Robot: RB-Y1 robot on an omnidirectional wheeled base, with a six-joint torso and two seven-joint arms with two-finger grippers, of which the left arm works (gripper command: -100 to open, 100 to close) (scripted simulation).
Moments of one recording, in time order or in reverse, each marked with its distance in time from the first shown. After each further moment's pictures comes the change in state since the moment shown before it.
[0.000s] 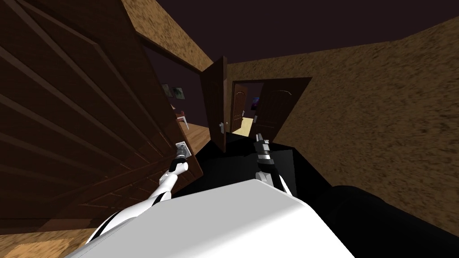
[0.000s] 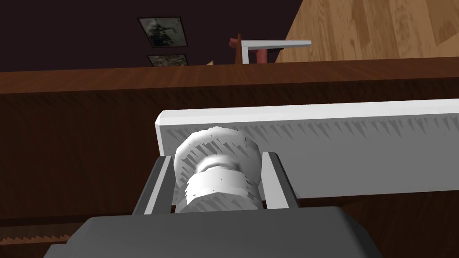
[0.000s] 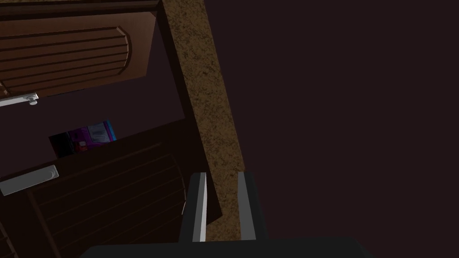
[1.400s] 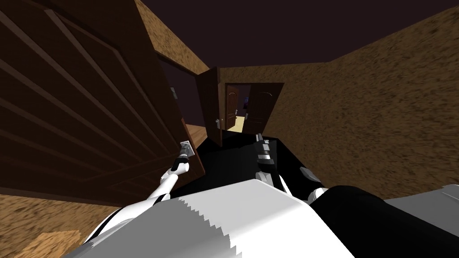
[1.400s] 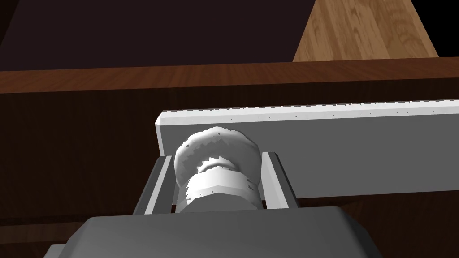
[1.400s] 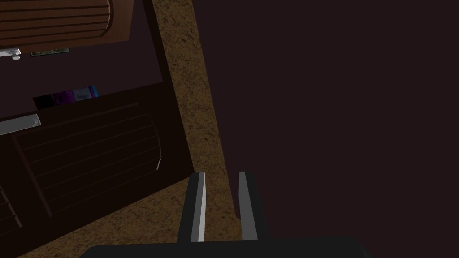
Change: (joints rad) arm 0.006 0.024 -0.118 -0.001 -0.033 -0.004 0.101
